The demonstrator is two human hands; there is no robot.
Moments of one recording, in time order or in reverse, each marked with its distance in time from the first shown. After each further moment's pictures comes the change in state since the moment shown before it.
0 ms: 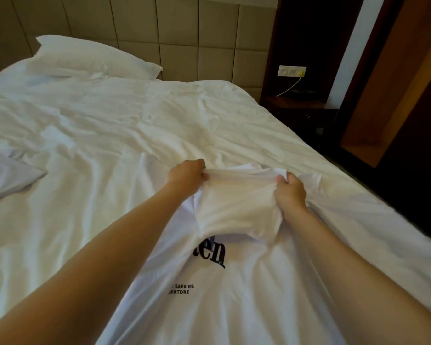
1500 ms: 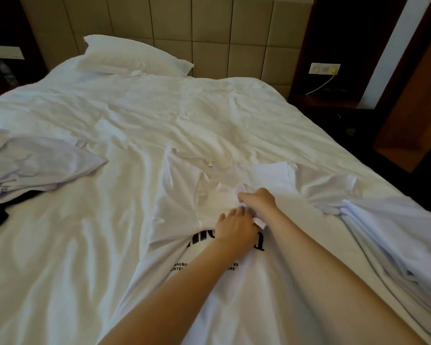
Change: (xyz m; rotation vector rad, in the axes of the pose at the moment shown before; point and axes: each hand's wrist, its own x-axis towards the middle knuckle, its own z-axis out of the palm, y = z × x) left_hand -0.121 0.015 0.037 -0.063 -0.246 0.078; right_hand -0.075 -0.032 0.096 -0.254 -0.385 0.140
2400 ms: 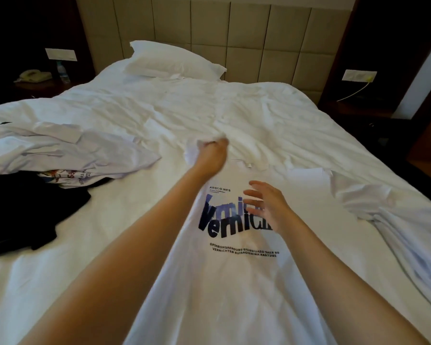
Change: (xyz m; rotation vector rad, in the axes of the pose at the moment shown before) left_hand -0.058 -0.086 -0.171 -0.791 0.420 -0.264; right_hand -0.094 -0.039 0.031 0.648 -0.335 -0.097
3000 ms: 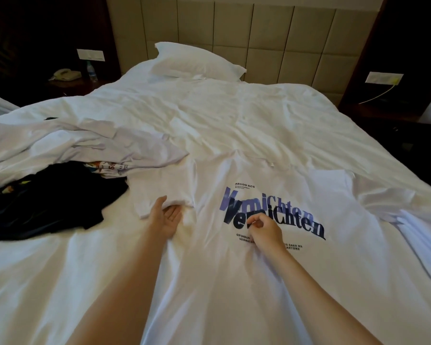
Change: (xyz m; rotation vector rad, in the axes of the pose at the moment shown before) left_hand -0.064 -0.175 -0.075 -1.254 0.365 -0.679; right_hand -0.044 0.078 0.046 -0.582 0.110 -0.128
